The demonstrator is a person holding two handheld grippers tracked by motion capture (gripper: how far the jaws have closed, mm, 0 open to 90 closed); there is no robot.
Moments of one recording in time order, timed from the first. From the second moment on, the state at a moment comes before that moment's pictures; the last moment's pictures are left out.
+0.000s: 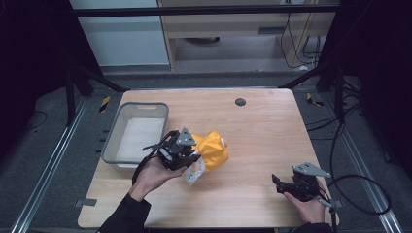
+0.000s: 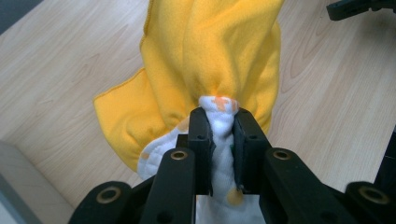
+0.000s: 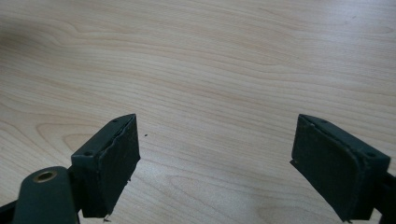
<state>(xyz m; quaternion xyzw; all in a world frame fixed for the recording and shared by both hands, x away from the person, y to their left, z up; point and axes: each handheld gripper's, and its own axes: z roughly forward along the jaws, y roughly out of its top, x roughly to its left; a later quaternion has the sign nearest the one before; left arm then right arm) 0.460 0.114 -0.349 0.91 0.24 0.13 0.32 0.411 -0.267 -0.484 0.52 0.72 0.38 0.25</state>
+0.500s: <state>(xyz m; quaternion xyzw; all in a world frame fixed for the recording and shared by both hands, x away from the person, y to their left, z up) 0.464 0.094 -0.380 0.92 0.23 0.11 0.30 0.411 -0.268 -0.484 0.52 0.72 0.38 0.25</state>
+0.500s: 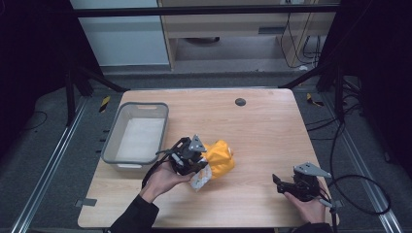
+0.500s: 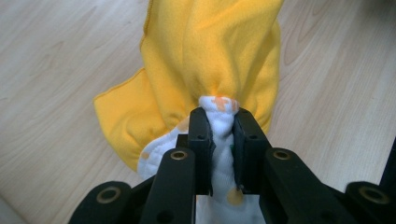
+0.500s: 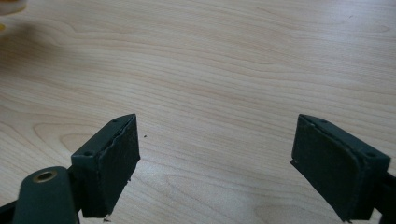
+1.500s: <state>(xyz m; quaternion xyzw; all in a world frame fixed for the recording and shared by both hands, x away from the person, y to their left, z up) 0.461 0.068 -0.424 0.93 0.20 0.08 0.29 0.411 -0.269 -0.484 0.52 0.72 0.38 0.25</state>
